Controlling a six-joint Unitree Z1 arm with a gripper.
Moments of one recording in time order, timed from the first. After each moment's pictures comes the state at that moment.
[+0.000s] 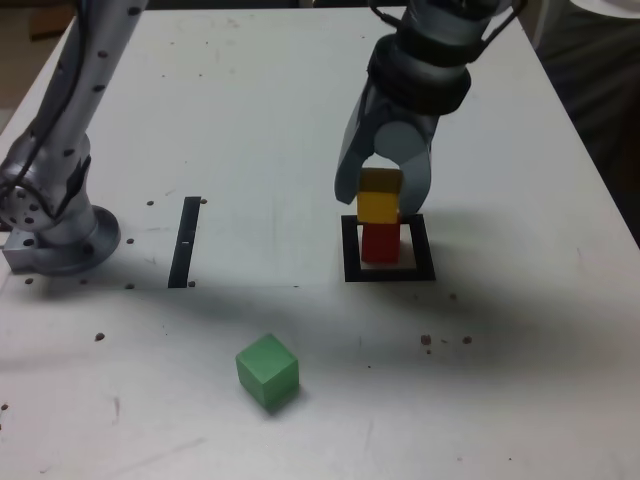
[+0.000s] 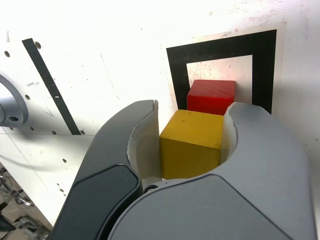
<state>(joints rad) -0.08 2.17 -1.89 1.59 0.06 0.07</state>
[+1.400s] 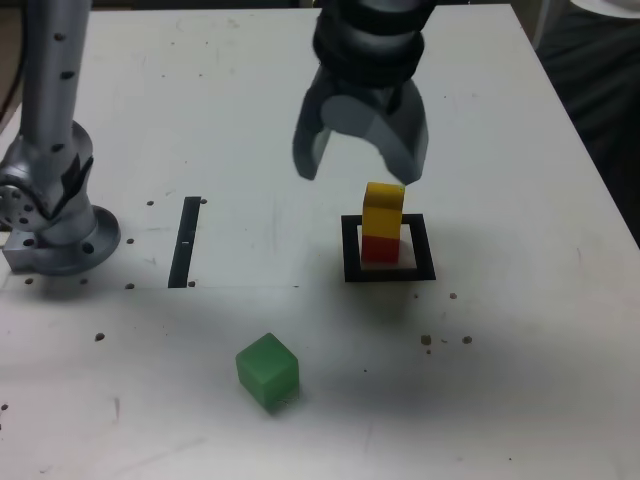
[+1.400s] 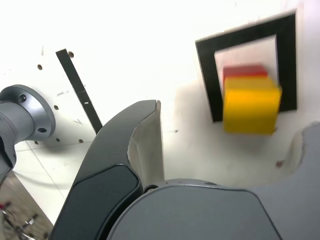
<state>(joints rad) -0.19 1.96 -1.70 1.54 0.13 0.07</state>
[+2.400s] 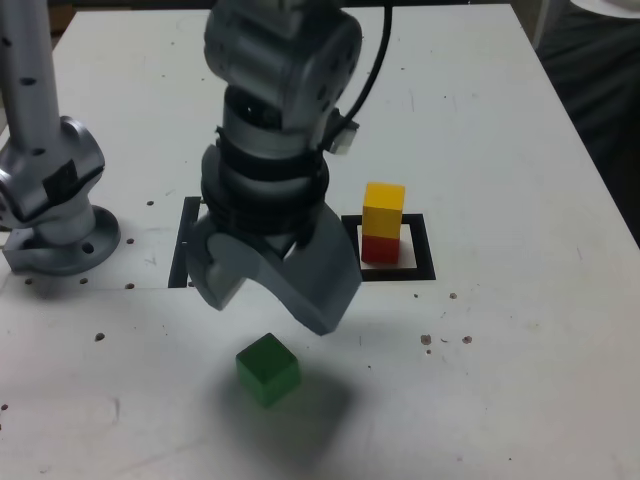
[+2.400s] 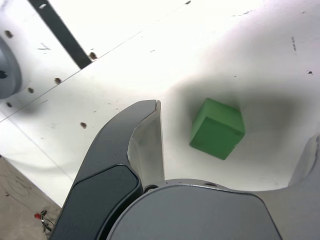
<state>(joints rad) -0.59 1.89 -1.42 1.31 -0.01 -0.12</state>
